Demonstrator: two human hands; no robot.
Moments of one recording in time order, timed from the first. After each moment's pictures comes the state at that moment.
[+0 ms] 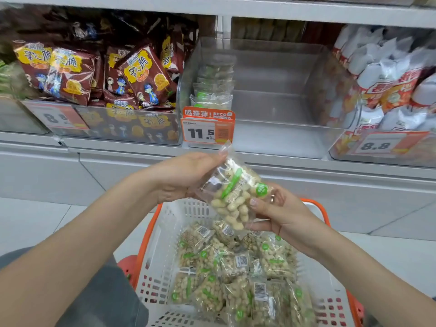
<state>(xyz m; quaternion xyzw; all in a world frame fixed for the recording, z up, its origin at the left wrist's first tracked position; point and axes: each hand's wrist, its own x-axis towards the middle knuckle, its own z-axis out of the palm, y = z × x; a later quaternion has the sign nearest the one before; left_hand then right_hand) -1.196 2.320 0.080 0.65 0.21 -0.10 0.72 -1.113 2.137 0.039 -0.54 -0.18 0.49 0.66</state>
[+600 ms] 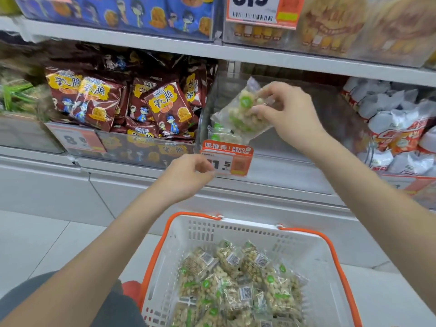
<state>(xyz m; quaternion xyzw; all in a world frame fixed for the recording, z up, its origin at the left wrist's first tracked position) -1.193 2.381 0.085 0.87 0.29 0.07 0.39 -1.015 2.264 0.157 -0.81 -0.45 -0.08 0.38</state>
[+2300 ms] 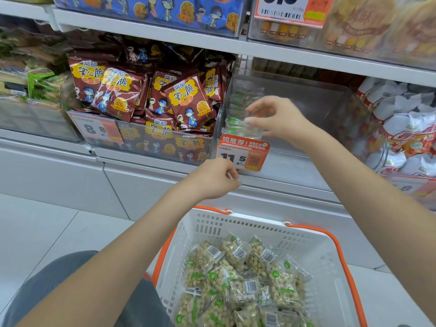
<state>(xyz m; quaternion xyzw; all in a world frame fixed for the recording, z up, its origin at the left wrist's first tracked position) -1.187 2.372 0.077 0.91 0.22 0.00 0.36 -1.016 2.300 0.135 -0.81 -0.42 0.13 0.39</state>
